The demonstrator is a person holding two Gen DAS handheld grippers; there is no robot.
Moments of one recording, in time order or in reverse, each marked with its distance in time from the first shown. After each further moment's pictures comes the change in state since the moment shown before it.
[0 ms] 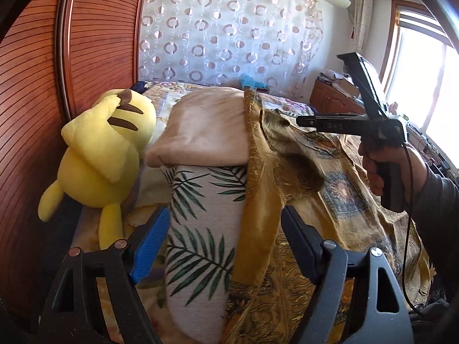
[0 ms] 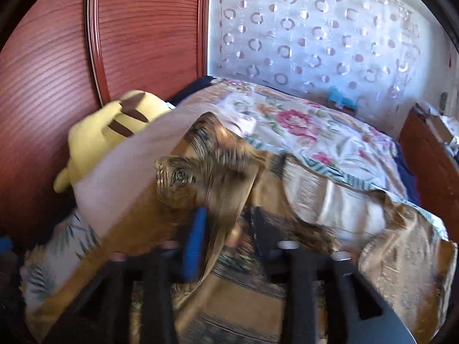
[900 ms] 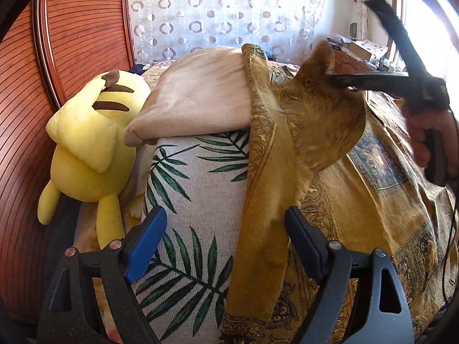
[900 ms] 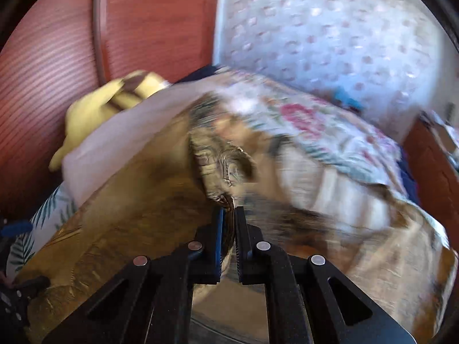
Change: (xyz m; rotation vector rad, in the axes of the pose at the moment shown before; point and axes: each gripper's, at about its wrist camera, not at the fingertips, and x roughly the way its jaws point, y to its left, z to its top) left arm 0.063 -0.017 -0.013 0.091 0.133 0.095; right arm 0.019 0.006 -0.029 -0.035 0.014 -0.007
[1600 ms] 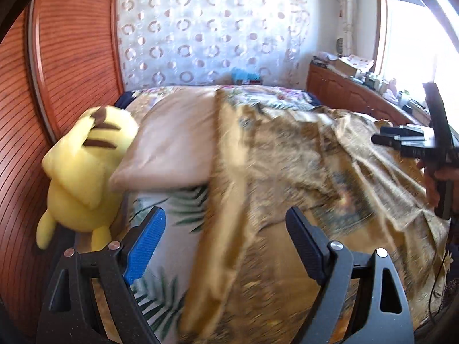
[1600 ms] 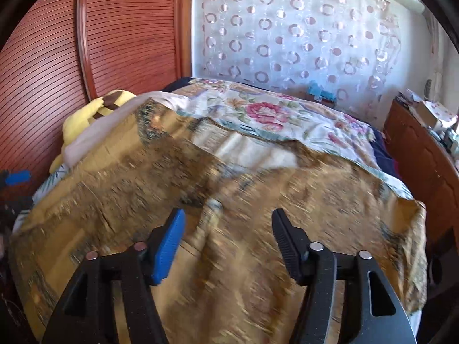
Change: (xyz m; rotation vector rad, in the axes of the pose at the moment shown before) left arm -0.031 -0.041 0.041 0.036 -0.117 -0.055; right arm -0.100 -0.073 -0.074 0.092 -0.033 -0.020
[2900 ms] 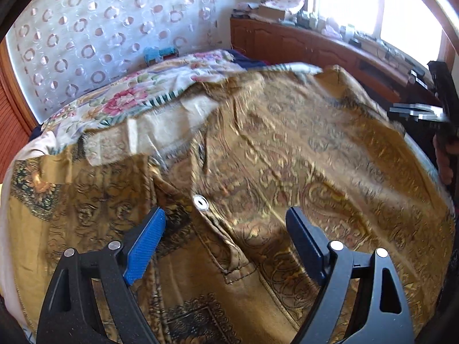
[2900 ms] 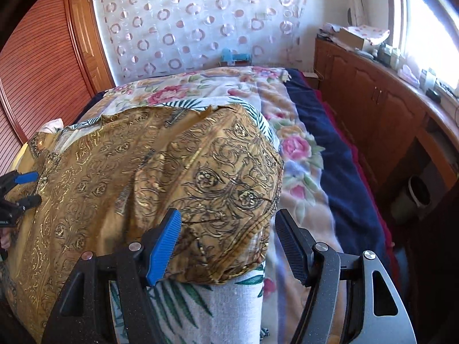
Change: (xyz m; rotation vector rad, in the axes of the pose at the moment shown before) left arm 0.155 -0.200 0.076 0.320 0.217 -0.209; right arm -0.088 -0.178 -0.075 0.356 0.100 -0.158
